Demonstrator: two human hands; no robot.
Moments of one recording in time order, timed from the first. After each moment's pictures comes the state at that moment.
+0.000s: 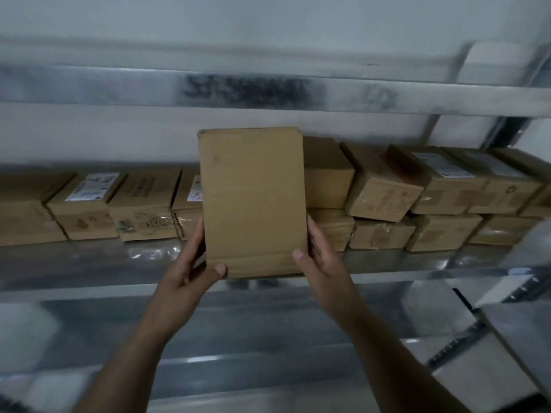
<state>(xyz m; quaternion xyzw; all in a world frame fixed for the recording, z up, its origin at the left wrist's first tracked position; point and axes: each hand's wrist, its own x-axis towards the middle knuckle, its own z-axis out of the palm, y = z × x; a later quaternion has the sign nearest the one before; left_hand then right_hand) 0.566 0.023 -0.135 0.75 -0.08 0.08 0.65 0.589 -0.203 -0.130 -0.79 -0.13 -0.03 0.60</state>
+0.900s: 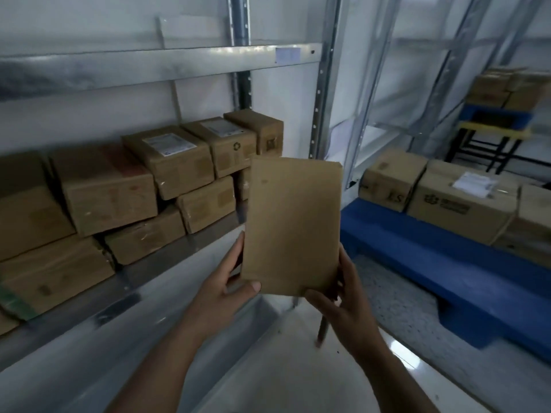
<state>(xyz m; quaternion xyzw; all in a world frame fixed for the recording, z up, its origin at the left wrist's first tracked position) 0.550 -0.367 -0.167 0.72 -0.36 -0.22 0.55 0.399 -0.529 -0.190 -0.74 0.20 -0.27 0.58</state>
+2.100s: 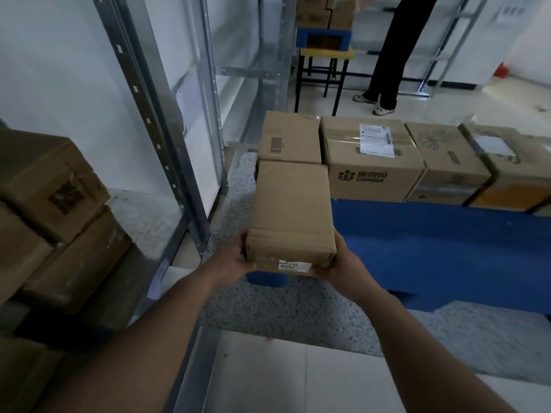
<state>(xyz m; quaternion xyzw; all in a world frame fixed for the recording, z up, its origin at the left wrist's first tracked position) 0.709 -0.744 -0.256 0.65 -0.54 -0.47 0.26 0.470 -0.776 -0.243 -0.70 0.57 -0.16 0.41</state>
